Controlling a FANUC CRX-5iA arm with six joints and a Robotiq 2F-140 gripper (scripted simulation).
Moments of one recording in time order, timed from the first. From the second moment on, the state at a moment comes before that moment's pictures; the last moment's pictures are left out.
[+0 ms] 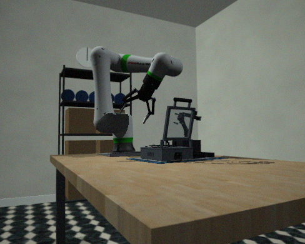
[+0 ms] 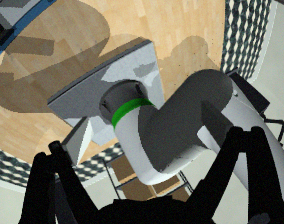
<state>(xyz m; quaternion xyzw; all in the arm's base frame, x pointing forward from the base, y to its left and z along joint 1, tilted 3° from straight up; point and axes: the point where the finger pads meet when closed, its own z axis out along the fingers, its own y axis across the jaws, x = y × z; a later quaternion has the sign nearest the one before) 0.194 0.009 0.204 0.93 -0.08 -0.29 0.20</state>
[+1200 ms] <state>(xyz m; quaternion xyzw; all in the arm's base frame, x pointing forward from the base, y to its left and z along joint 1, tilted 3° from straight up) 0.319 0.133 0.238 0.88 0.45 -0.16 0.02</state>
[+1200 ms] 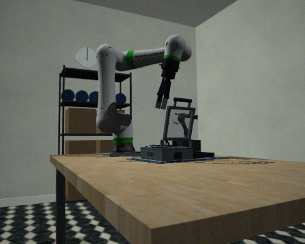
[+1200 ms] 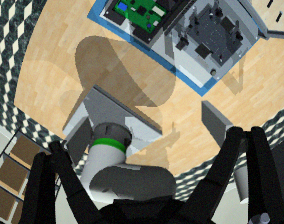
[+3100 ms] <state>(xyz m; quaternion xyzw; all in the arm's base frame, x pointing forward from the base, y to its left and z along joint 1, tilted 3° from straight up) 0.391 0.233 0.290 0.64 0.77 -0.03 -0.01</state>
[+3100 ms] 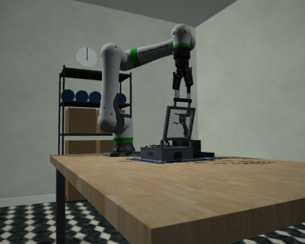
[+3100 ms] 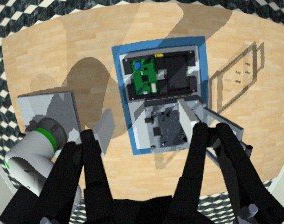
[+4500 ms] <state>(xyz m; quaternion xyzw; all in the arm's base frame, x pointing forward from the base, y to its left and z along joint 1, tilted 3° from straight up) 0.386 0.243 0.123 0.64 0.77 -0.03 -0.01</state>
